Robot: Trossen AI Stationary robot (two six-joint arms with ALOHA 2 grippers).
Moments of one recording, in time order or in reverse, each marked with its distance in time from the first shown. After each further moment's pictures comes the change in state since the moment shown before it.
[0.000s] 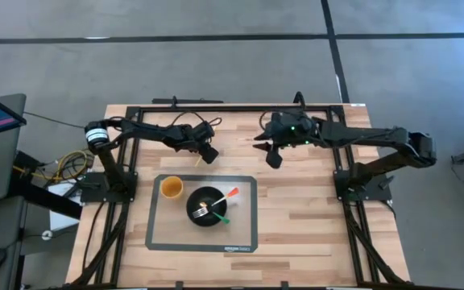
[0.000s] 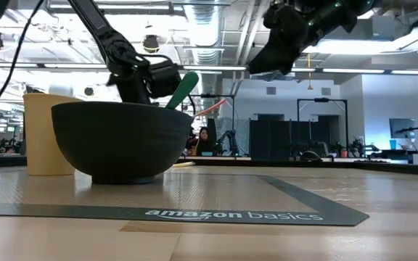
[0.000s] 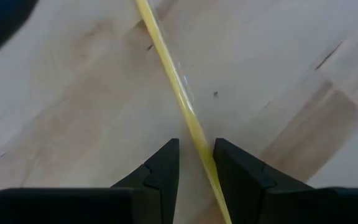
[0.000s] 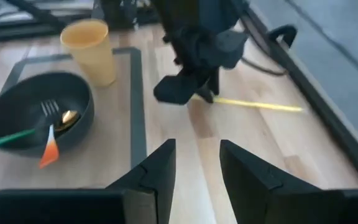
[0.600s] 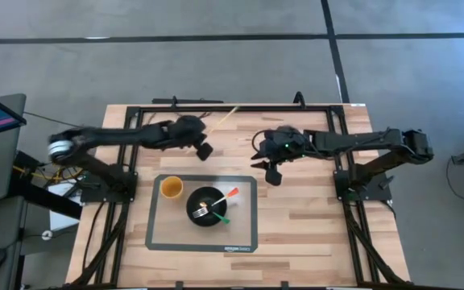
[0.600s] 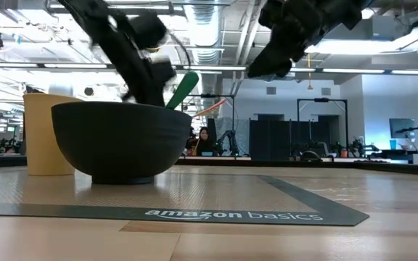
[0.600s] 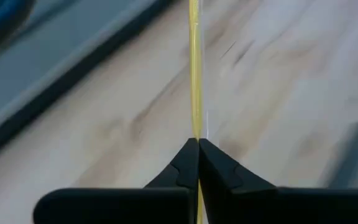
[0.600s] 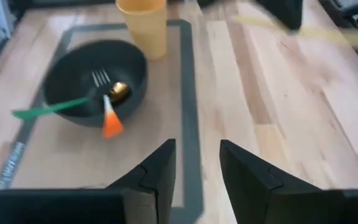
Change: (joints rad) left arm -0.068 -0.379 -0.046 -0.010 -0.022 0.106; right arm 0.166 0.048 -0.002 -0.024 0.000 0.038
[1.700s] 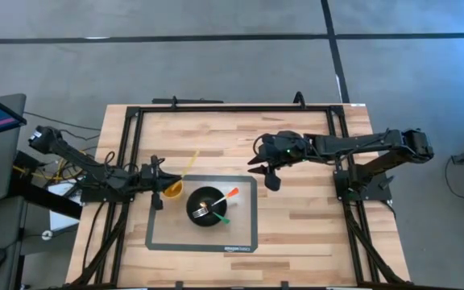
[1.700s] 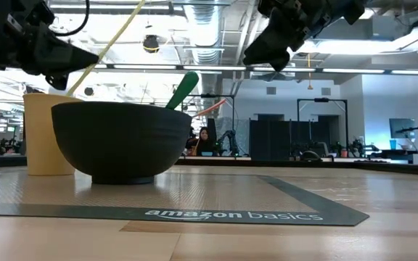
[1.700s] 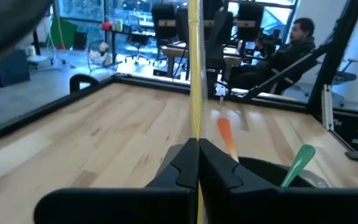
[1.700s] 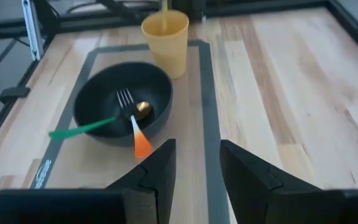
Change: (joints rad) left arm -0.821 -0.872 -0.843 0.738 -0.408 0.088; right arm 0.062 0.000 0.002 0.070 0.003 0.059
